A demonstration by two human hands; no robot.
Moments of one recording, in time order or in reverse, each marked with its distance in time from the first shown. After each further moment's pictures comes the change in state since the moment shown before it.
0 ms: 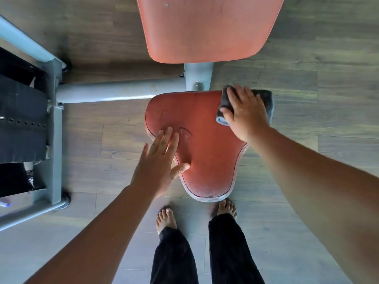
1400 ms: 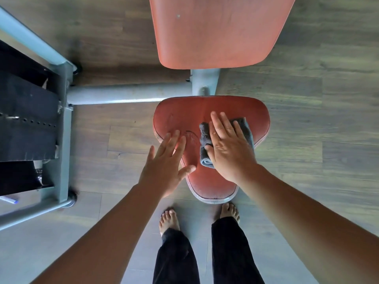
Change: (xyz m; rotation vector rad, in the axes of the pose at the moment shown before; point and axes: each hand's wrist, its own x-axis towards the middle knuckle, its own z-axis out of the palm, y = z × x) left_hand -0.002 0.005 -0.009 0.039 -0.066 -0.025; right_hand -0.074 -0.060 0.017 -0.018 0.037 -0.205
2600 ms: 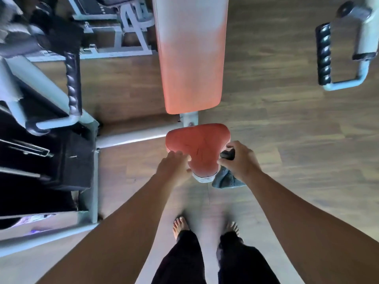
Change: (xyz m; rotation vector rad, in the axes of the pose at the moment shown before) left_hand -0.170 0.053 -0.162 -0.017 0.059 0.109; right_hand -0.195 -0.076 -0.218 0.728 0.162 0.540
